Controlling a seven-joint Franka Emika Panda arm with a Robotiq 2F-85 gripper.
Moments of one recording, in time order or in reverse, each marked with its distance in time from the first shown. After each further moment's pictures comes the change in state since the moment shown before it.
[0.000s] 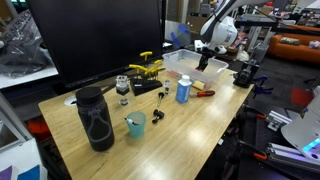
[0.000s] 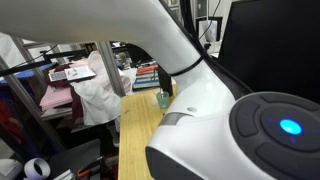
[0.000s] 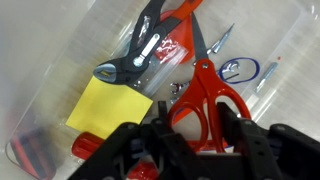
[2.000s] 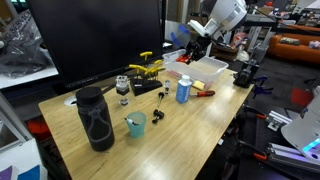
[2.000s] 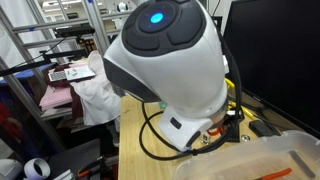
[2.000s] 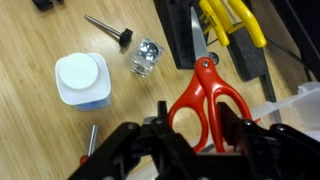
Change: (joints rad) arm 0.026 -0.330 0.216 -0.166 0.496 -0.076 -0.755
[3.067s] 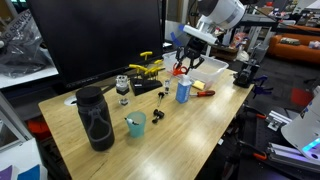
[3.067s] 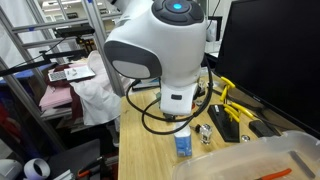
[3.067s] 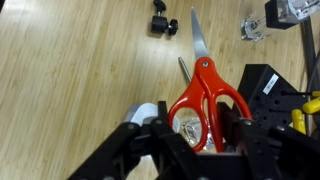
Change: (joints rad) arm 0.188 -0.030 -0.051 -0.002 -0.271 -0.235 -0.257
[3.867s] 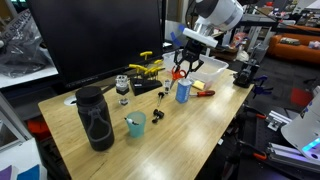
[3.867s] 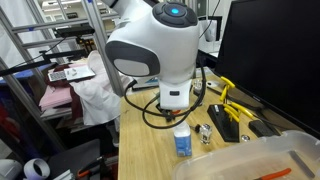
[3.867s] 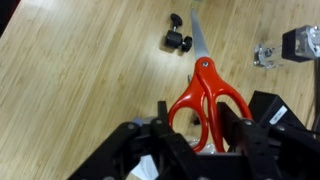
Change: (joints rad) arm 0.037 0.009 0.015 0.000 -0.022 -0.019 -0.068
